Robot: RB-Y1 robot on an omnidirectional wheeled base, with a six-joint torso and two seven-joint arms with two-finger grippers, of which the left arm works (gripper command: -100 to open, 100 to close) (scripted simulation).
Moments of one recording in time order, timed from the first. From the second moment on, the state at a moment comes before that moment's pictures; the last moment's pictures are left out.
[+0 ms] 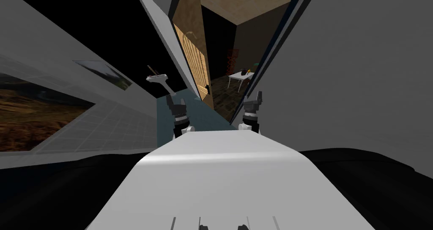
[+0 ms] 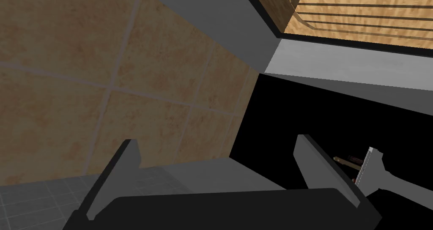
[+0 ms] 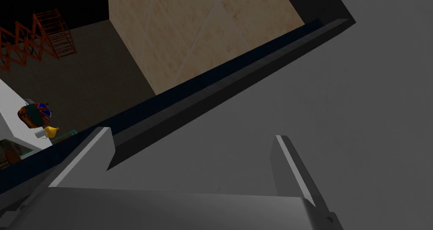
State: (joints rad) arm 0.49 0.01 0.01 -2.23 0.10 -0.55 -0.09
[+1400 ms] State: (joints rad) arm 0.33 0.05 0.01 -1.97 0.10 -0.53 -0.09
